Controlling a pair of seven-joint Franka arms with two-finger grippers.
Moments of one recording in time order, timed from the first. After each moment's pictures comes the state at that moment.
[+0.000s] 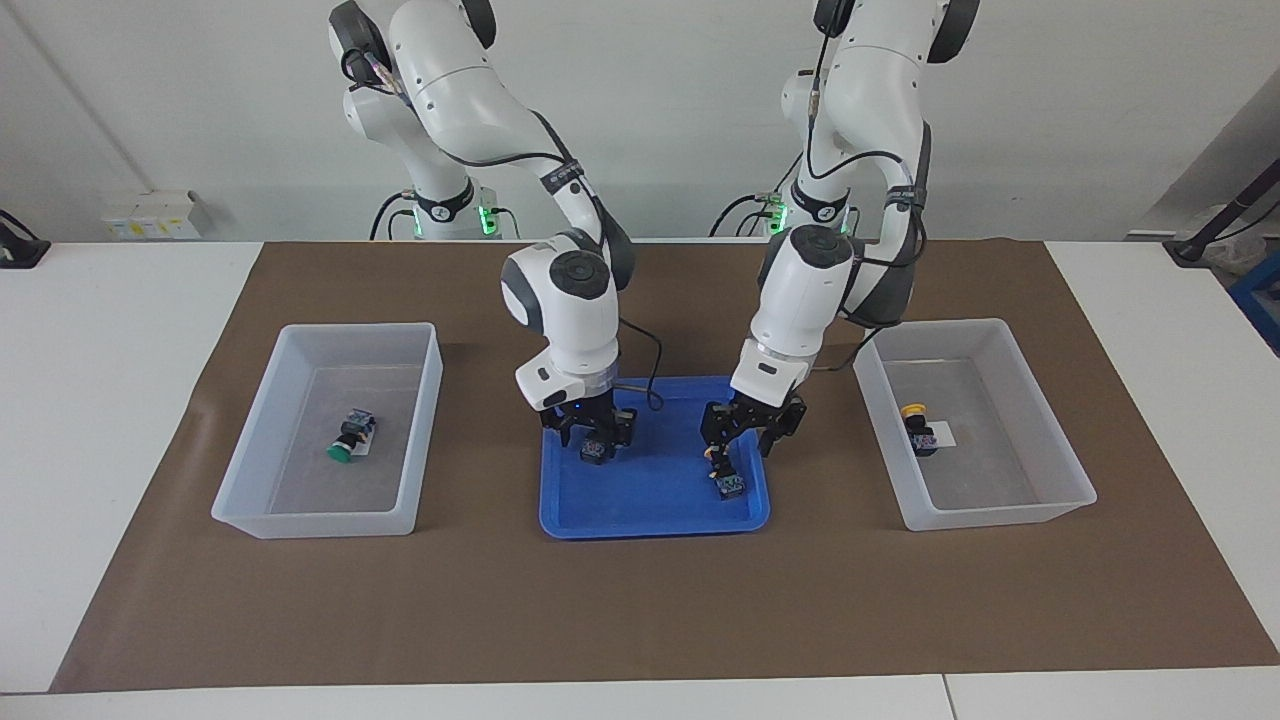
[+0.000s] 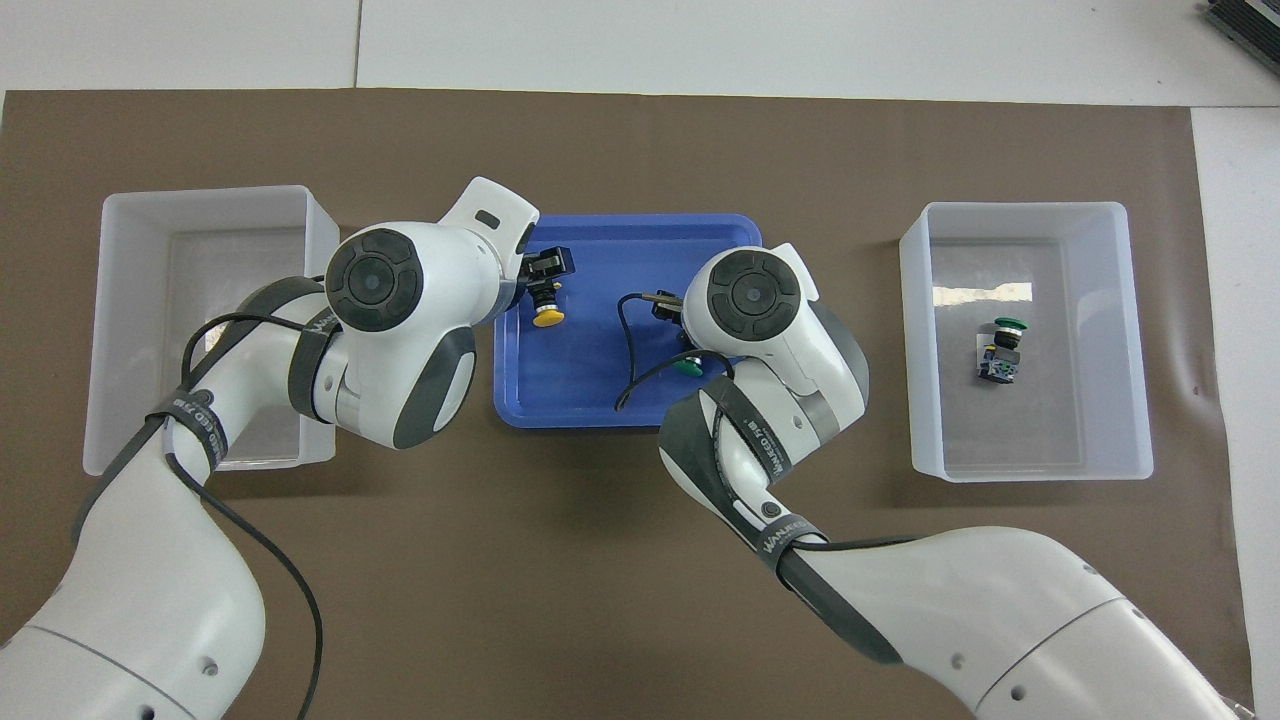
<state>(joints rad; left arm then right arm) -0.32 0.40 -0.16 -1.83 0.02 2.57 -0.64 0.39 0.50 0.10 -1.72 -0.18 2.33 0.90</state>
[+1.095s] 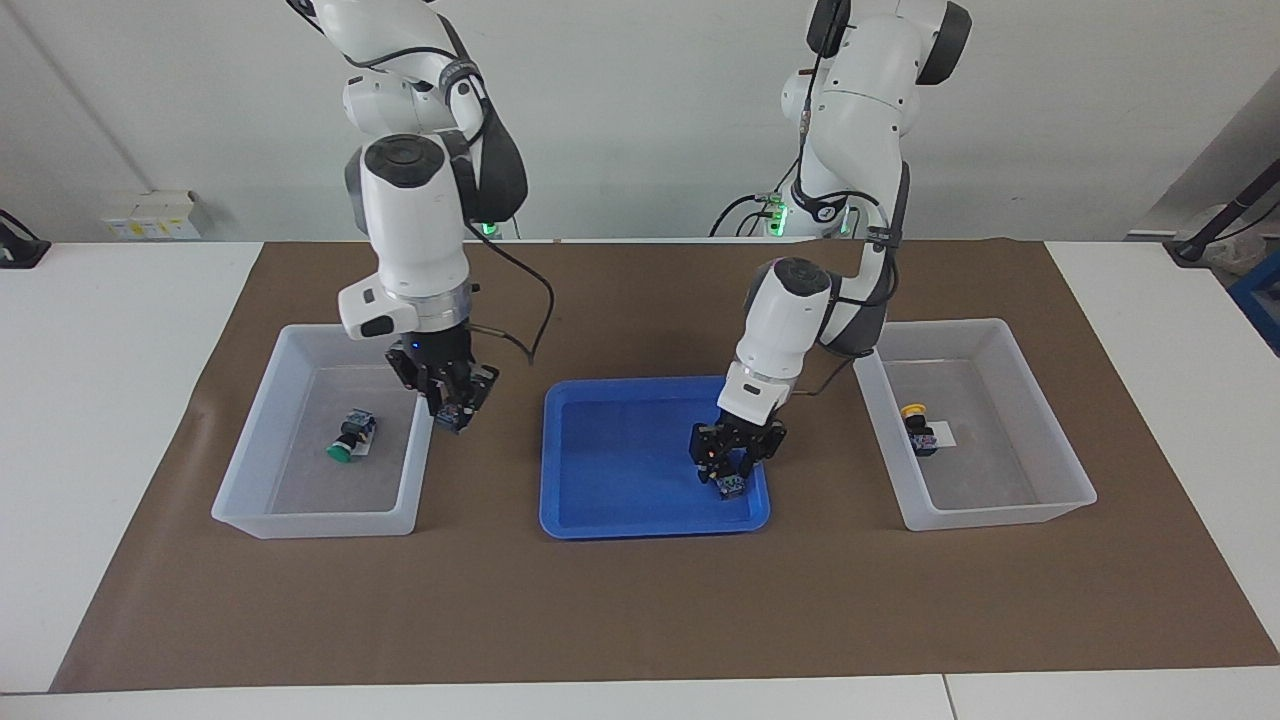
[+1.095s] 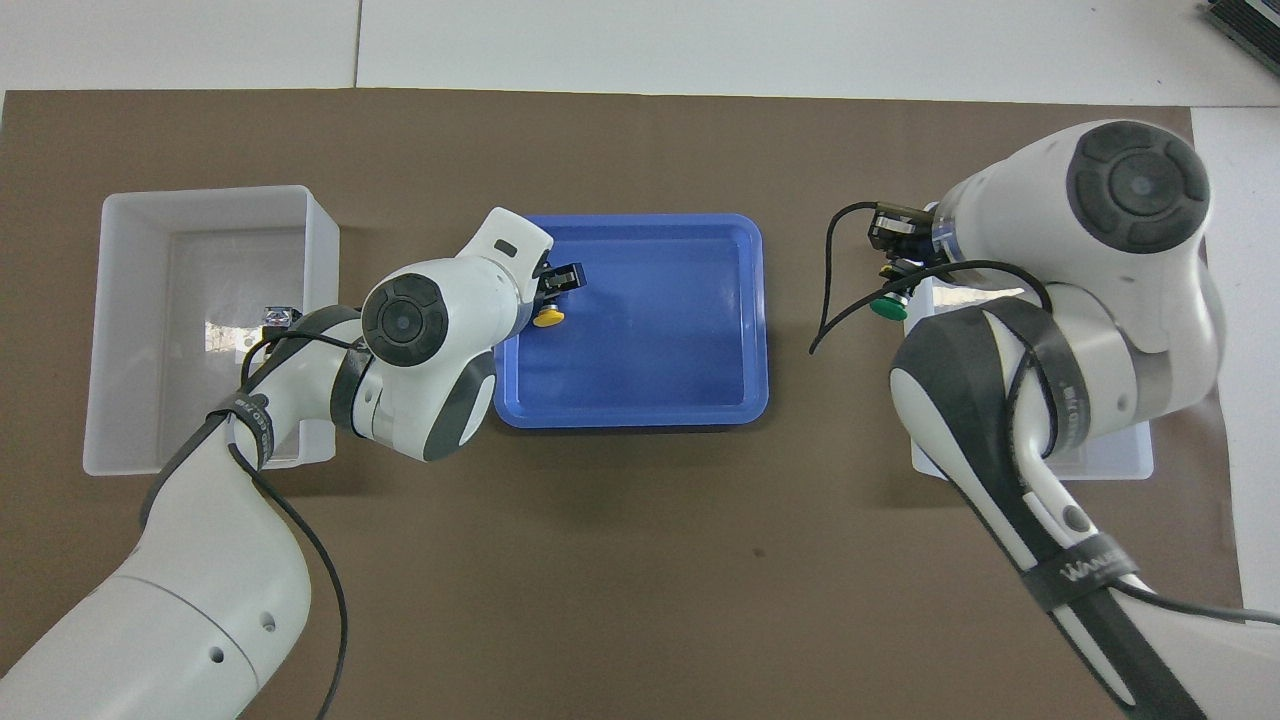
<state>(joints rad) -0.34 0.46 -0.15 -1.89 0.02 2.76 -0.65 0.11 0.19 0.09 -1.74 -0.16 2.09 0.61</state>
